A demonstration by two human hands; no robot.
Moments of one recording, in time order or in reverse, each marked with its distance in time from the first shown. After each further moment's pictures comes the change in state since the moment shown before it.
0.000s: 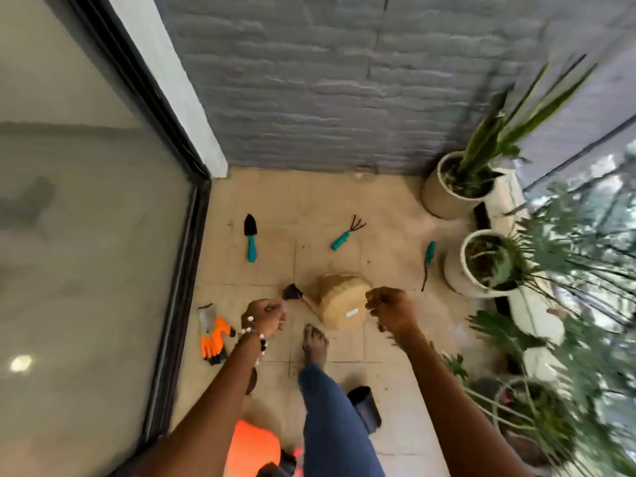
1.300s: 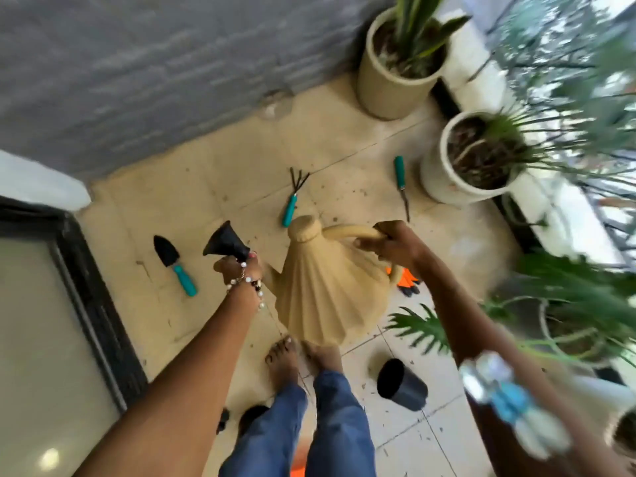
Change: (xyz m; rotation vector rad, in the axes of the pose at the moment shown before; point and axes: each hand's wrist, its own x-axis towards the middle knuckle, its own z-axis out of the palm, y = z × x) left_hand 0.282 0.073 0.153 0.173 0.036 -0.220; right_hand 0.249 0.068 -0.006 0.038 -0.072 0.165
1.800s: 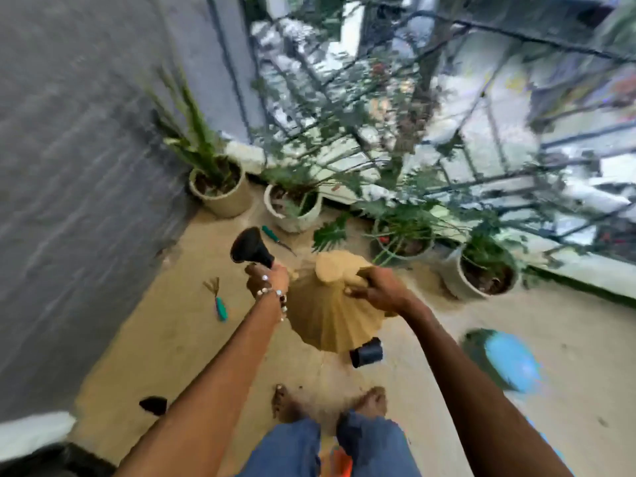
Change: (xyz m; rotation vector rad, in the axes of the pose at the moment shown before) left_hand -0.400 0.014 0.033 0.556 -0.241 0.723; right_hand -0.422 0.039 -0.074 0.101 0.486 0.047
